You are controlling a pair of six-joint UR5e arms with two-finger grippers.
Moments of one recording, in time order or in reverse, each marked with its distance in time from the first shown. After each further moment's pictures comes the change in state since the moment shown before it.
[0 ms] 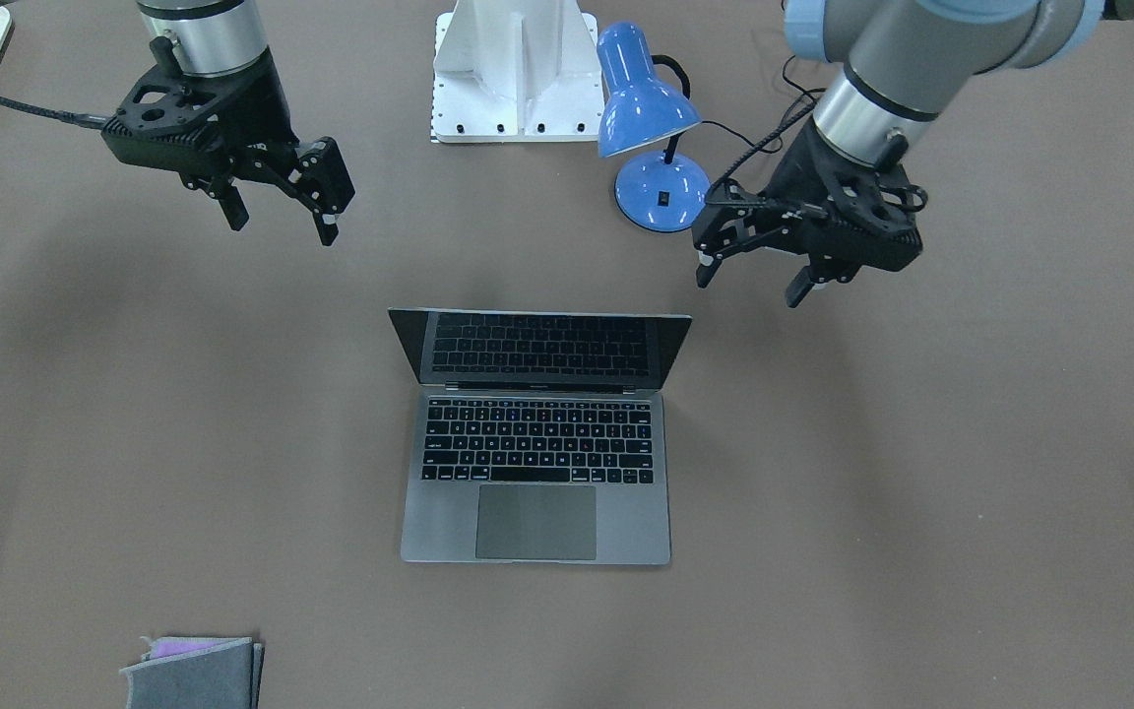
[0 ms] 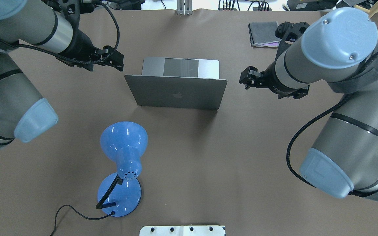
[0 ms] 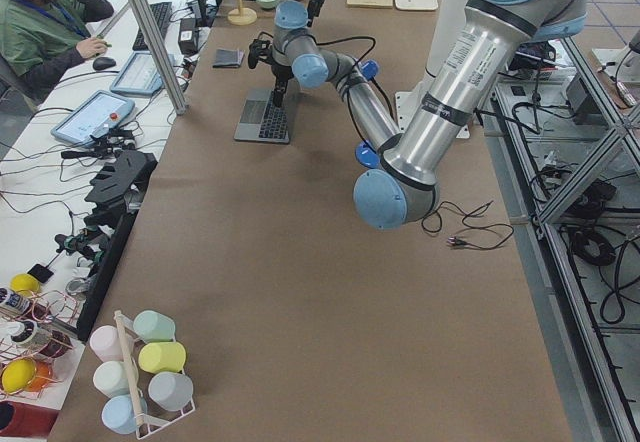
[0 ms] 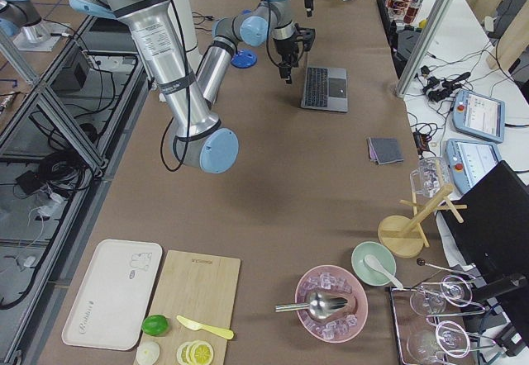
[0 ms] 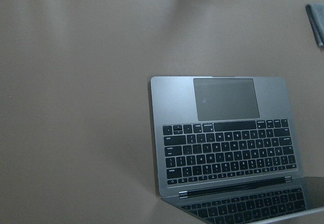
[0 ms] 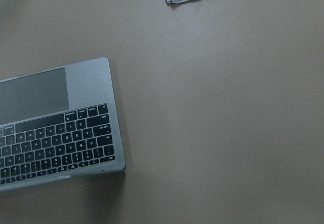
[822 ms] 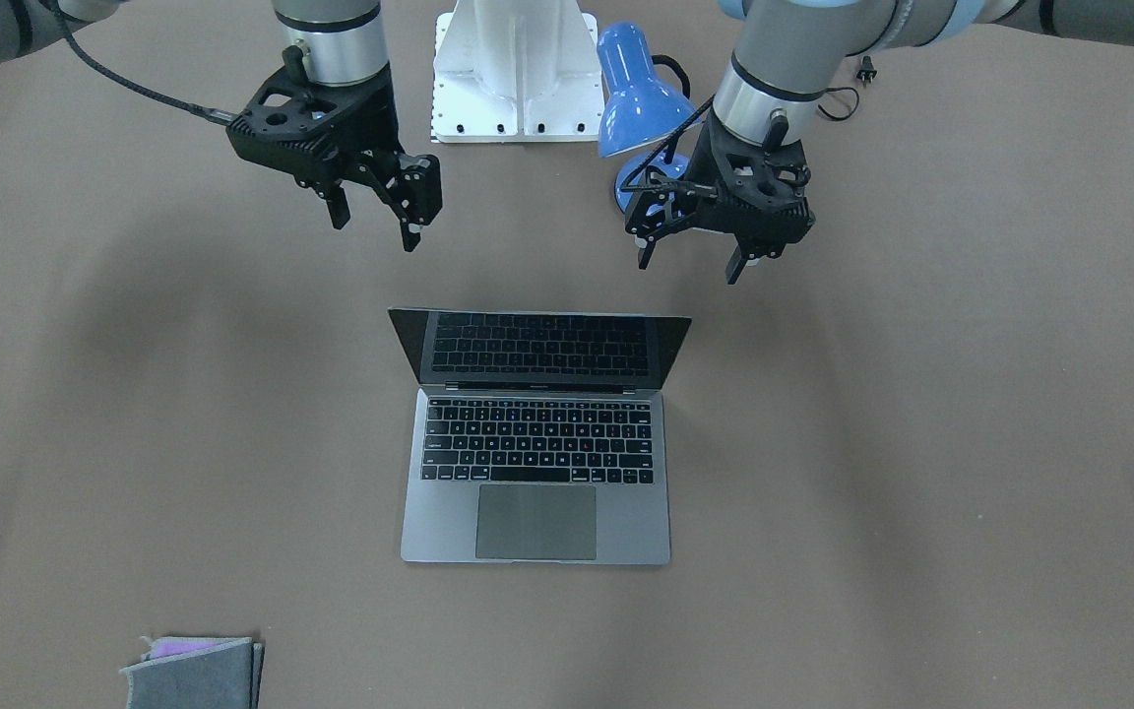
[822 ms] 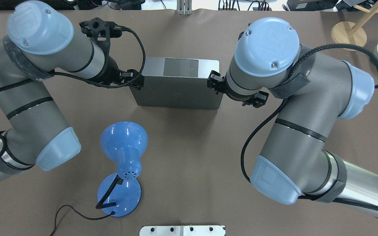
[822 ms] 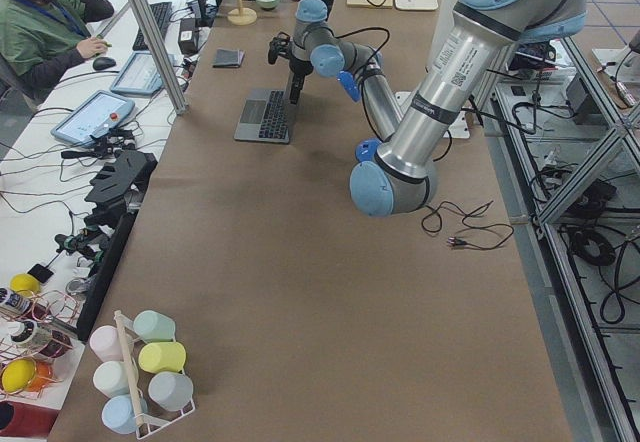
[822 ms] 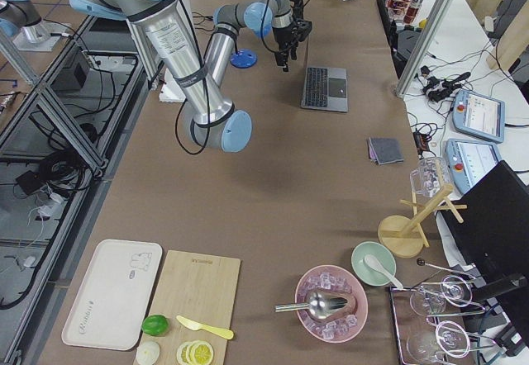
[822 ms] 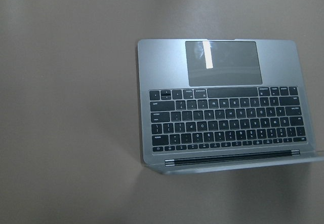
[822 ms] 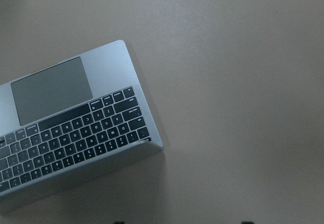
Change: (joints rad) left arm 0.126 -0.041 -0.004 0.067 0.133 -0.032; right arm -0.099 0.187 -0.134 -0.086 -0.069 0.204
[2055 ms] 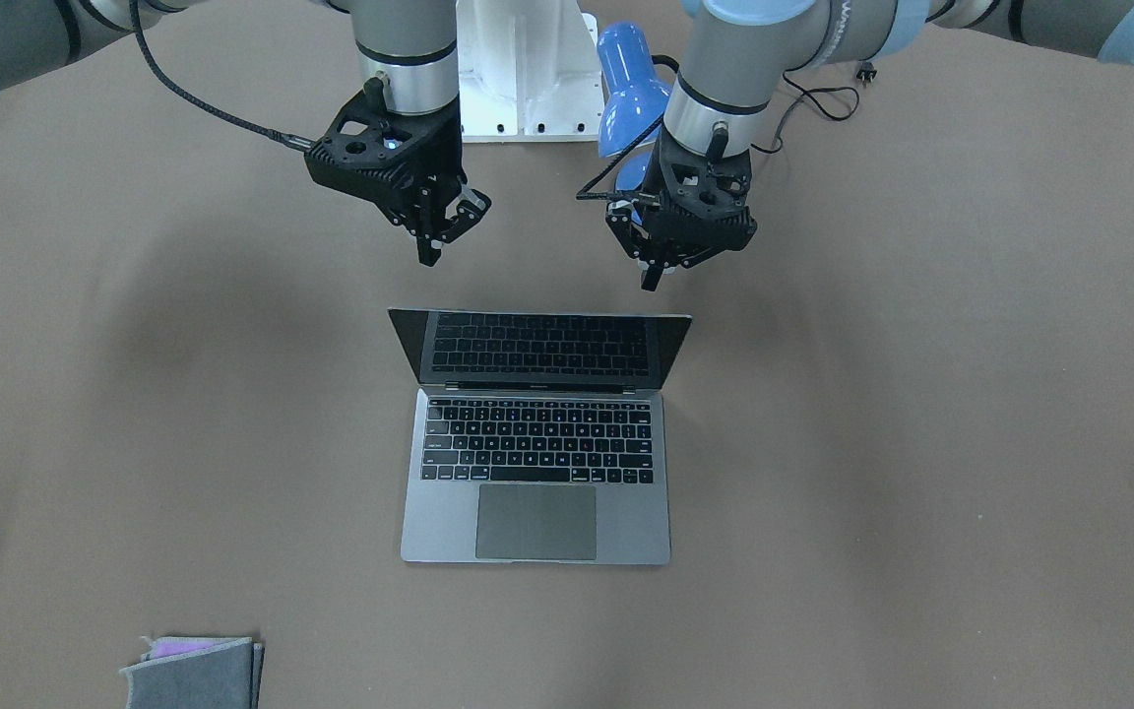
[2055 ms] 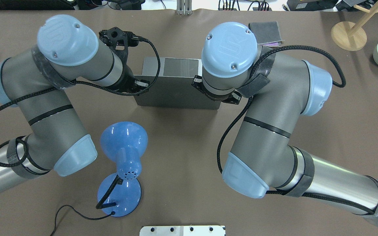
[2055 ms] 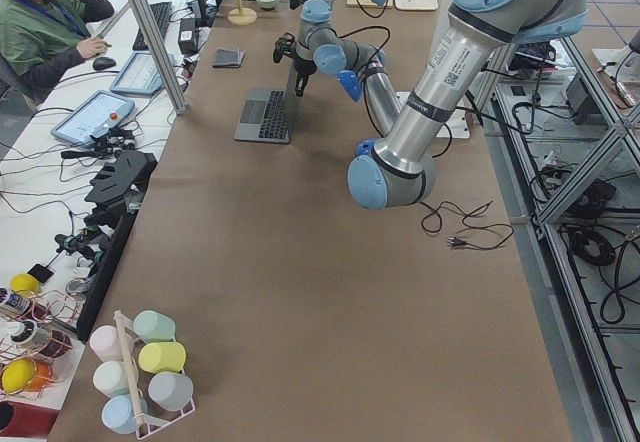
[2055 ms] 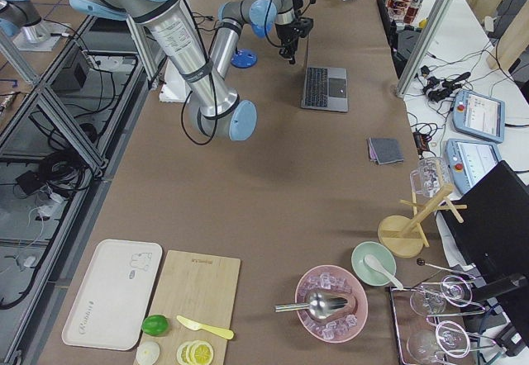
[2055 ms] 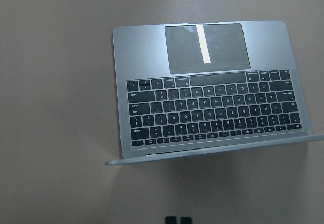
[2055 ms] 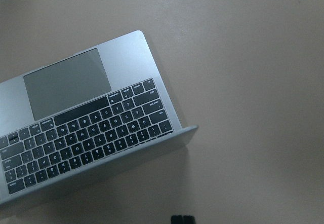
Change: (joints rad) left arm 0.043 -0.045 0.053 -0.001 0.035 0.007; right arm -0.026 0.075 -0.116 0.034 -0.023 0.013
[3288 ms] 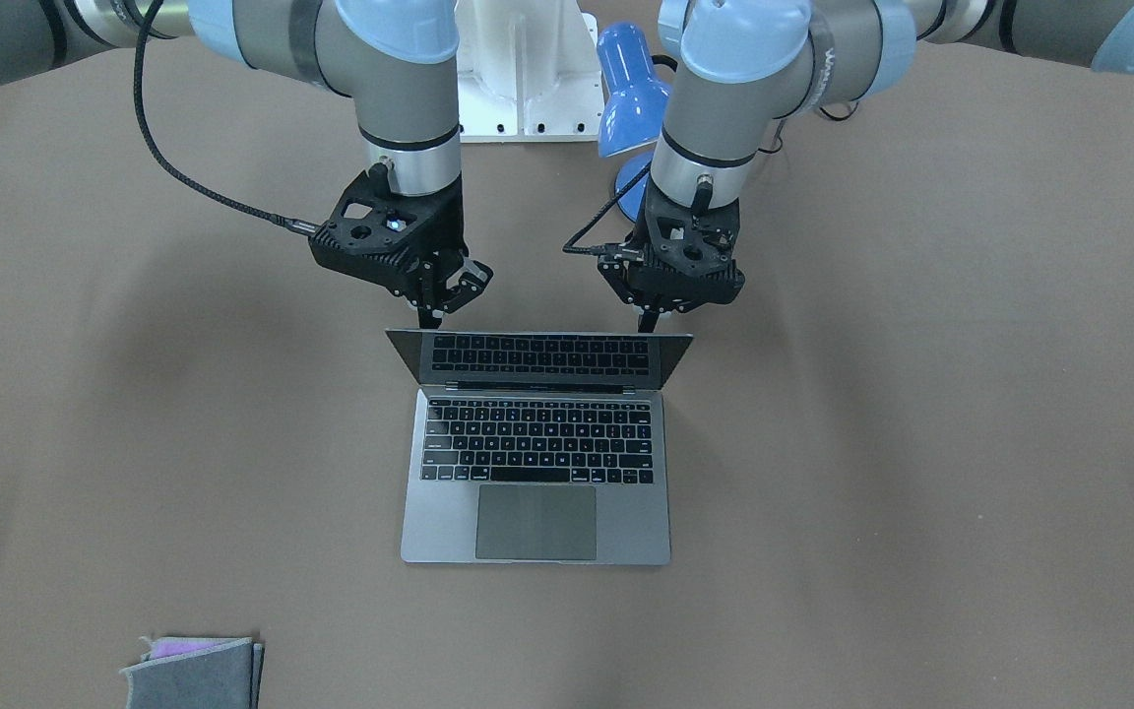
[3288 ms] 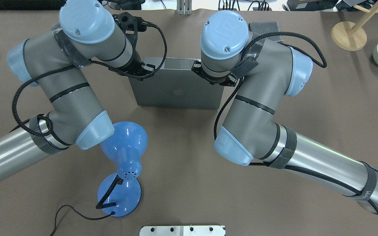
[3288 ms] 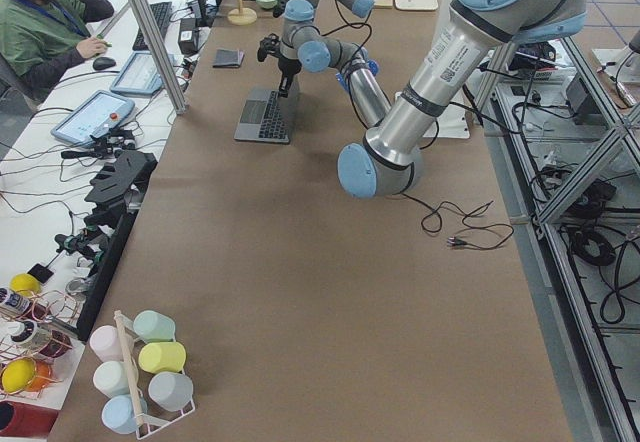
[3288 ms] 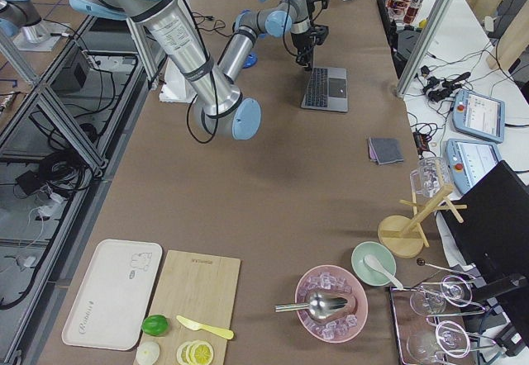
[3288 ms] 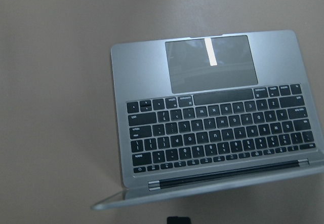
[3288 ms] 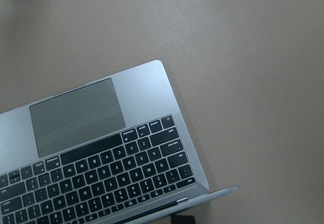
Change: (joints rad) left arm -0.056 -0.101 0.163 -0.014 -0.004 0.074; right arm 0.061 0.023 -0.168 0.153 0.000 -0.076
